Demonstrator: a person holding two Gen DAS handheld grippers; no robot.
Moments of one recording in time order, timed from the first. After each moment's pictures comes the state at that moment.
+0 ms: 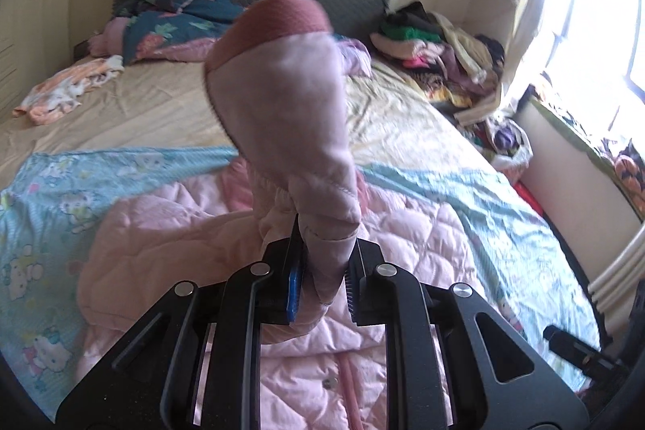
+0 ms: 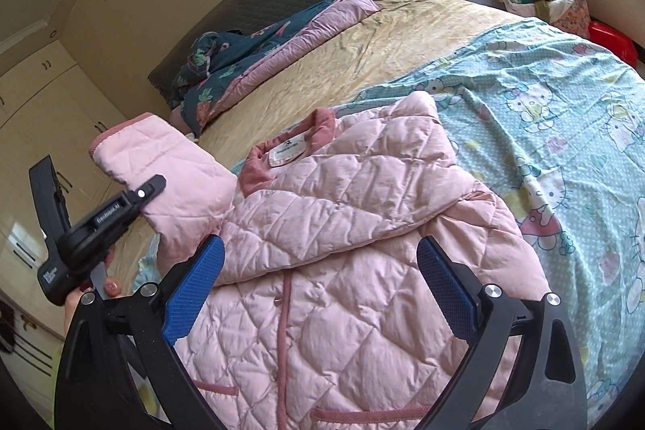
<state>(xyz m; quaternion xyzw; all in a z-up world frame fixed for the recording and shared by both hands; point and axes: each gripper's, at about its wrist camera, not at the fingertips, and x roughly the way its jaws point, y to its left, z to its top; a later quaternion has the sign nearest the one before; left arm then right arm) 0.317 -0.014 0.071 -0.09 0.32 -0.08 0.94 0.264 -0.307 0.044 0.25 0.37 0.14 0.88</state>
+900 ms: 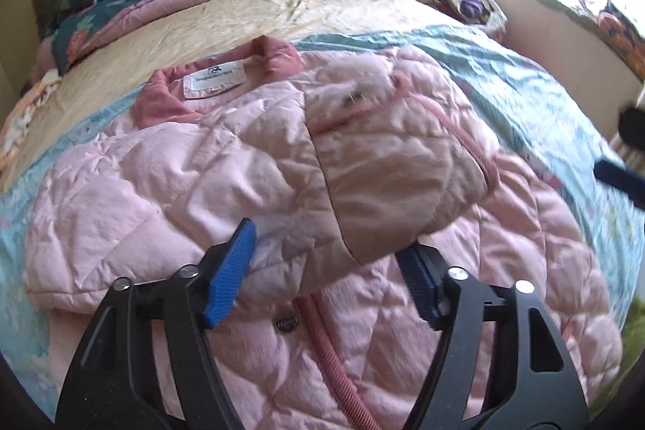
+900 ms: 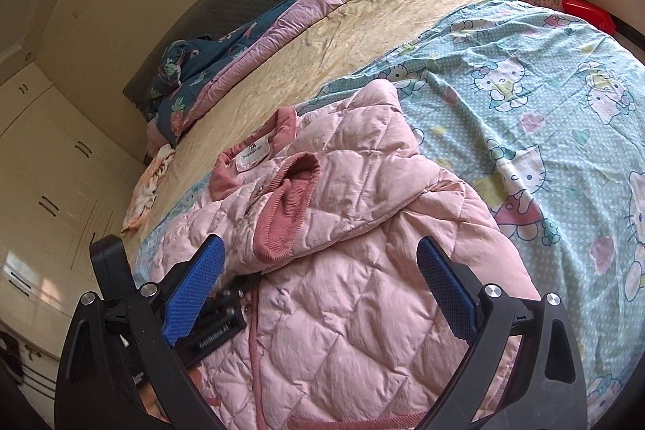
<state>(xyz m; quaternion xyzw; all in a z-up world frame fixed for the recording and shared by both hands) 0.309 -0.101 -0.031 0.08 0.43 -0.16 0.89 0.273 -0.329 0.021 0.27 0.39 0.10 0.87</state>
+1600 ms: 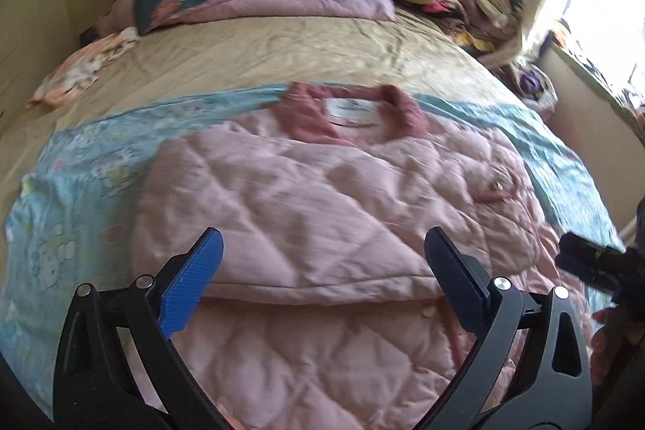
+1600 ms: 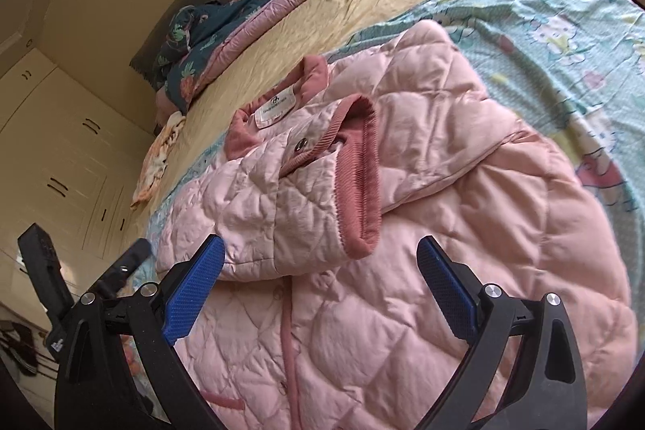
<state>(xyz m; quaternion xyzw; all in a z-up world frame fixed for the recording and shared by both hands) 0.305 0.050 0.026 -0.04 0.39 -0.05 0.92 0.309 -0.258 -0.014 0.28 0.45 0.14 0.84</state>
